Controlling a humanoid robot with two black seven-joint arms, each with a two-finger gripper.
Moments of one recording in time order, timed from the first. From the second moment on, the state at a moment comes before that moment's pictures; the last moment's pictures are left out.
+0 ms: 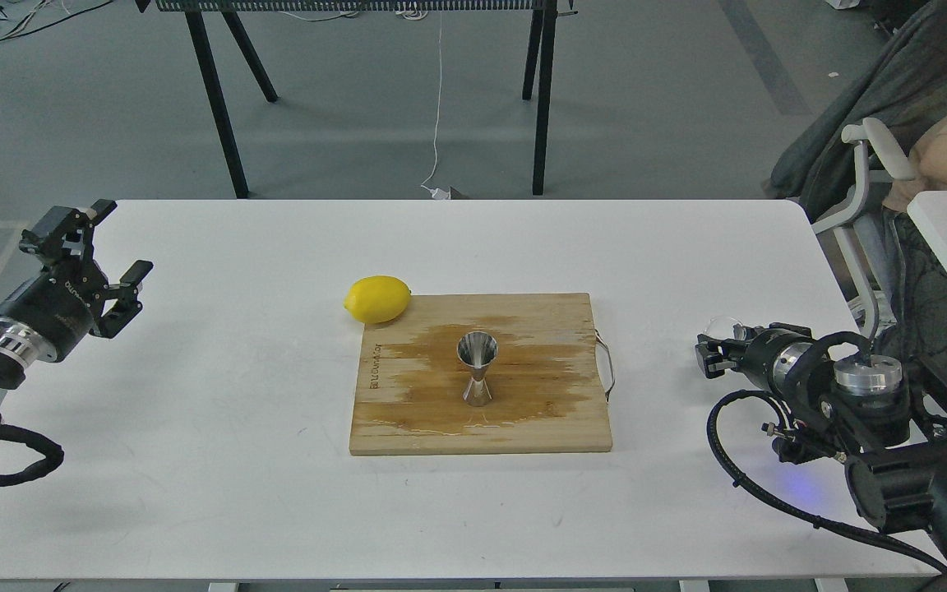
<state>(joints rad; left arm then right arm) -0.45 0.59 -0.86 -0.65 0.53 -0.49 -0.49 0.39 -0.25 1.20 0.91 0.43 -0.42 -0.16</state>
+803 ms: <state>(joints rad) -0.45 0.58 -0.86 -0.65 0.53 -0.49 -0.49 0.34 -0.26 1.20 1.32 0.17 -0.37 -0.15</state>
